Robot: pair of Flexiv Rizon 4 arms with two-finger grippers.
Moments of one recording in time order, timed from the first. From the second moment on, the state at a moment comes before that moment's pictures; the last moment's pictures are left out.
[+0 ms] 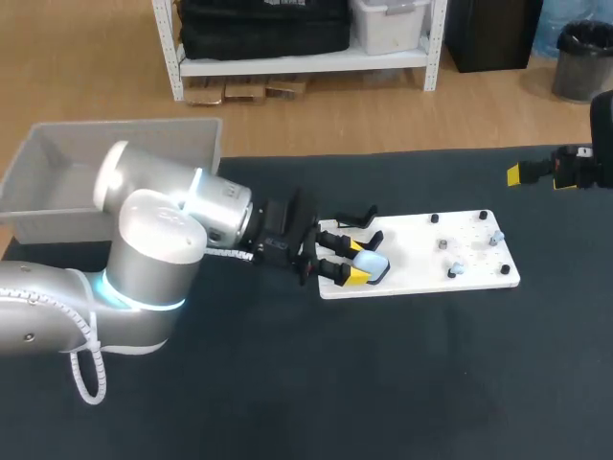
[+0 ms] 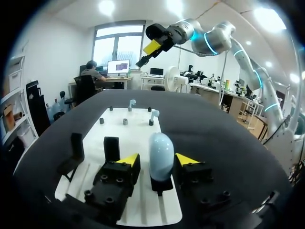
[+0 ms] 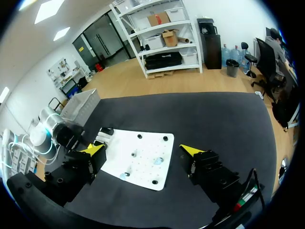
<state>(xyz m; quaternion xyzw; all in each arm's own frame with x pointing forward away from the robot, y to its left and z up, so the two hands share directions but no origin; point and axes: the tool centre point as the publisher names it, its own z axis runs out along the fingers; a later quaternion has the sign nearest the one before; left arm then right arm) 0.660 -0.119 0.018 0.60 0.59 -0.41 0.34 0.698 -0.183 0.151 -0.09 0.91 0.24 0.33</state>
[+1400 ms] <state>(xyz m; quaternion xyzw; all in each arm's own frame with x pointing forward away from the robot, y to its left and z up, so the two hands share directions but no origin) 0.654 -0.115 0.063 0.61 0.55 -0.44 0.37 0.698 -0.183 0.151 -0.09 0.91 0.24 0.33</state>
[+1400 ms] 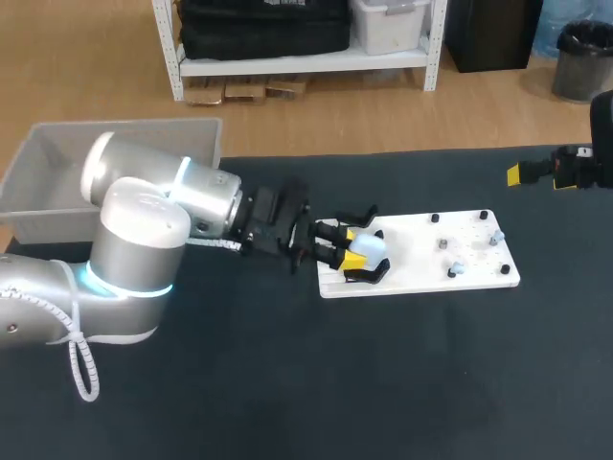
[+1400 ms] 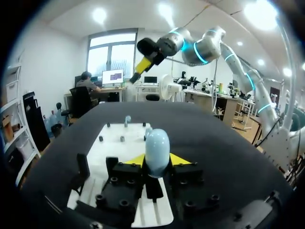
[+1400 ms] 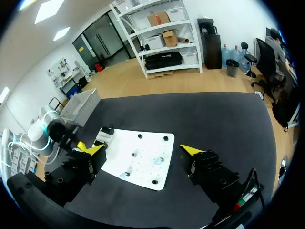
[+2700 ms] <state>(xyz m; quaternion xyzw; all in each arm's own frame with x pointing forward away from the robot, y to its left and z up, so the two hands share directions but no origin) 0.642 -0.136 0.116 0.58 0.51 -0.47 0.44 0.698 -0.183 0.151 -0.09 0.91 0.24 0.33</state>
